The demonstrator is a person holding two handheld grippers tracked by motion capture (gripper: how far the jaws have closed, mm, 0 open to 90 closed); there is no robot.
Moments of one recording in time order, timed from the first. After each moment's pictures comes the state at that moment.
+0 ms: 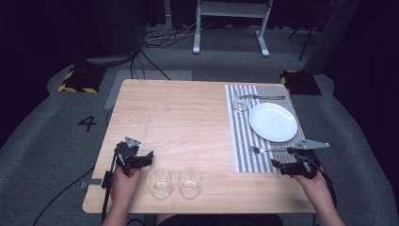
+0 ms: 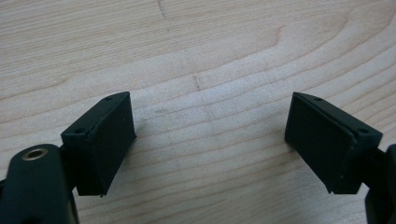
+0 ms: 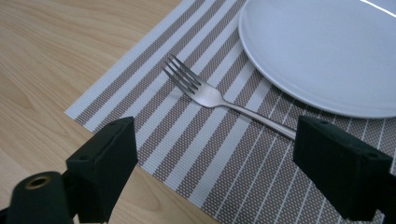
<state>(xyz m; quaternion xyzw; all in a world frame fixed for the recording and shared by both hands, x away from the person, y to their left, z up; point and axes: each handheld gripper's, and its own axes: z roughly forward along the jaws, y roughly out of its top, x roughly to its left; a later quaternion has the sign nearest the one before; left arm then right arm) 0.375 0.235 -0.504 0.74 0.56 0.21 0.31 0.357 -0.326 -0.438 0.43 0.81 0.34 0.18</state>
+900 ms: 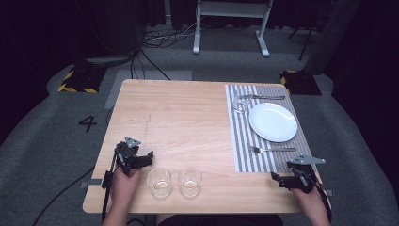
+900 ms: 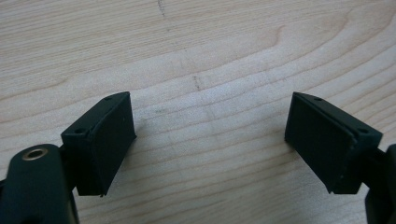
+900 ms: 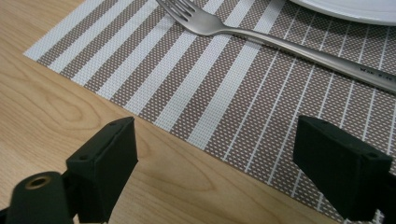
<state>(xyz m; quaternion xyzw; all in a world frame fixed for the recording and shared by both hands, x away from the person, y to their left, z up) 0.375 0.235 -0.504 0.74 0.56 0.21 0.31 0.335 -0.335 -0.489 0.46 0.81 0.33 0.18</state>
